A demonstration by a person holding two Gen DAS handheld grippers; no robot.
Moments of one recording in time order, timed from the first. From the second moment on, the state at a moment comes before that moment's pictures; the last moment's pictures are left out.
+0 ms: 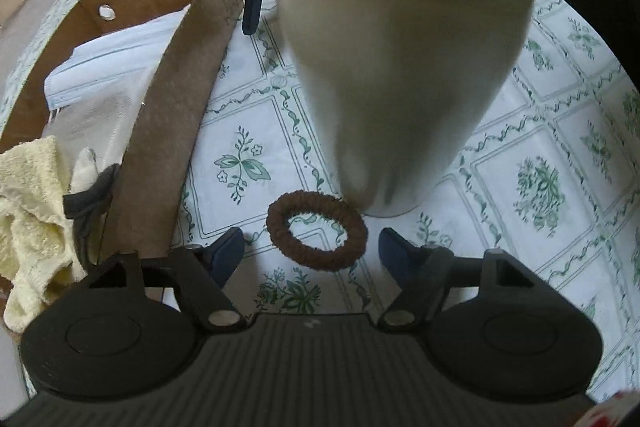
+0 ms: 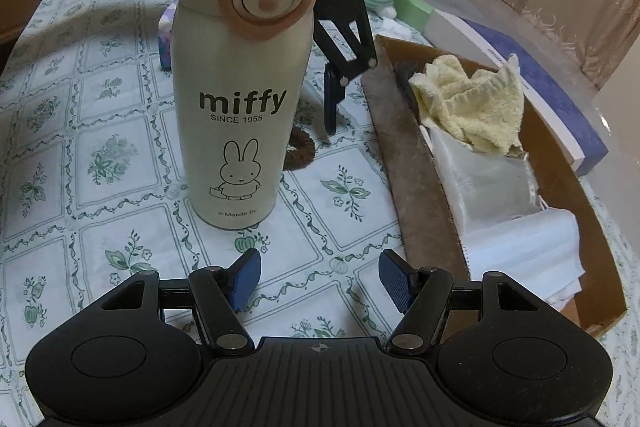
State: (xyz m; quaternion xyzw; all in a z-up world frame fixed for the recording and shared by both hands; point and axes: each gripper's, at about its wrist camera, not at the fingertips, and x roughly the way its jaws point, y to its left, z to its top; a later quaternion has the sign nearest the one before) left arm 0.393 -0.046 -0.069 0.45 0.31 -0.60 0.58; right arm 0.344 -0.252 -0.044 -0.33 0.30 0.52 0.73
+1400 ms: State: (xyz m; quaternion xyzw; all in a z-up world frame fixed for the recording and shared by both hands) left arm 0.329 0.038 0.030 0.24 0.40 -0.34 0.81; right arm 0.272 -0.224 -0.012 -0.20 0.43 0.33 0.82
